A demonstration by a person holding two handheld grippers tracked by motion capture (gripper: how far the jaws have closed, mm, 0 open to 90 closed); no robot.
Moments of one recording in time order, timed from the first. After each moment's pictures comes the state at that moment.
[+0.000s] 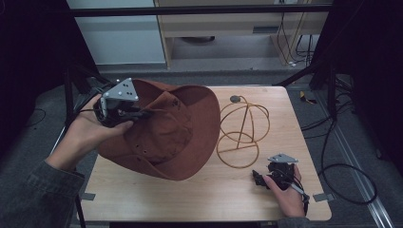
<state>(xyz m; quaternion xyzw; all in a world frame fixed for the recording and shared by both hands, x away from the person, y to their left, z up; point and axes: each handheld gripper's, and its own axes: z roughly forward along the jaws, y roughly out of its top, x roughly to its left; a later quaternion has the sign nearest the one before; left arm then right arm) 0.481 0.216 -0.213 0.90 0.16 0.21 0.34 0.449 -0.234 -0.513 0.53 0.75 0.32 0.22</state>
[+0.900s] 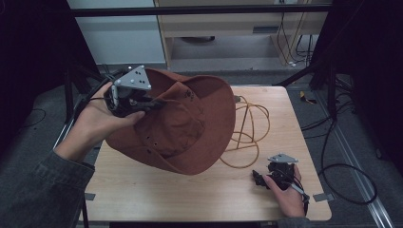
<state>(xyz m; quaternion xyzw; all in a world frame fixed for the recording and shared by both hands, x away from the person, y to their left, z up) 0.483 0.183 -0.187 0.90 0.14 0.21 0.35 0.449 -0.234 -0.513 0.53 0.75 0.32 0.22</state>
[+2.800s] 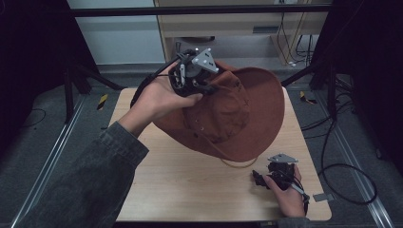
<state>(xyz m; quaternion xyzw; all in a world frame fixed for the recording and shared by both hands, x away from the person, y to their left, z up) 0.520 0.059 -0.171 0.91 0.08 0.20 0.34 0.449 -0.234 -0.513 0.53 0.75 0.32 0.22</state>
